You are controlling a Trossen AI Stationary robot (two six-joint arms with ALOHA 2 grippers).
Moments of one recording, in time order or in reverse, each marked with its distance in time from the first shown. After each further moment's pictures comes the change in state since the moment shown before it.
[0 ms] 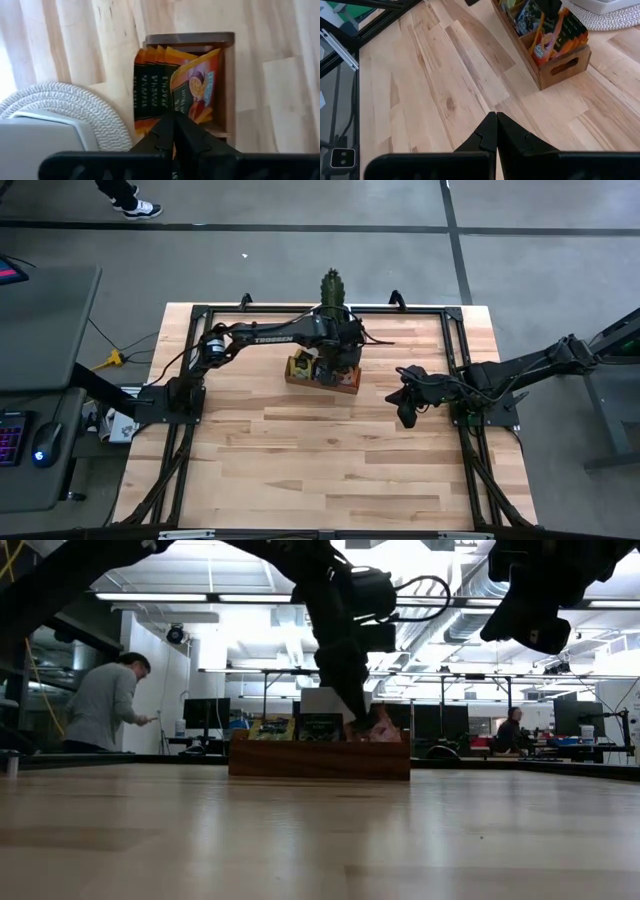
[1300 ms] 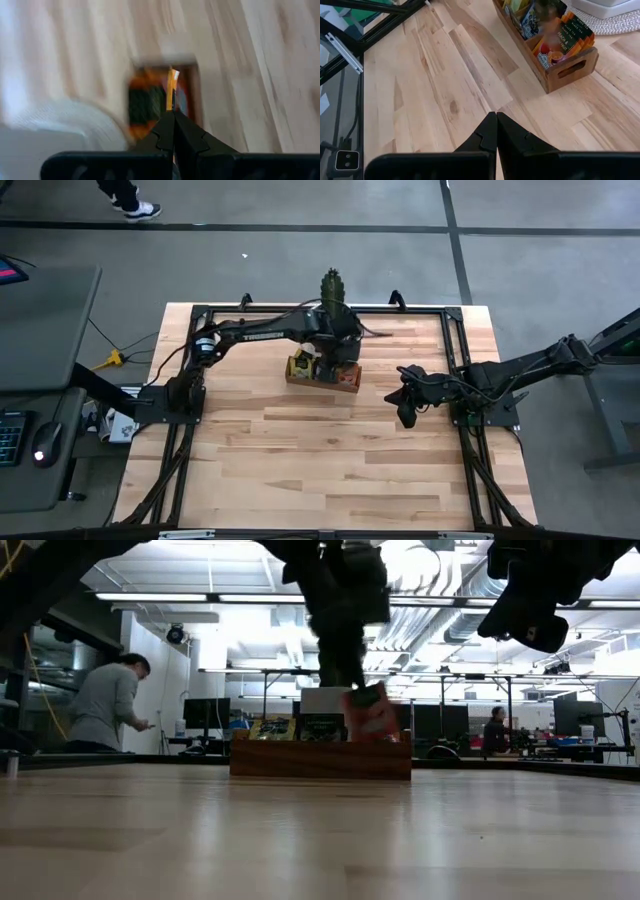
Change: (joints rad) left arm 0.000 -0.095 0.002 0.012 0.073 0.006; right arm 0.000 0.000 0.002 0.020 0.000 -0.004
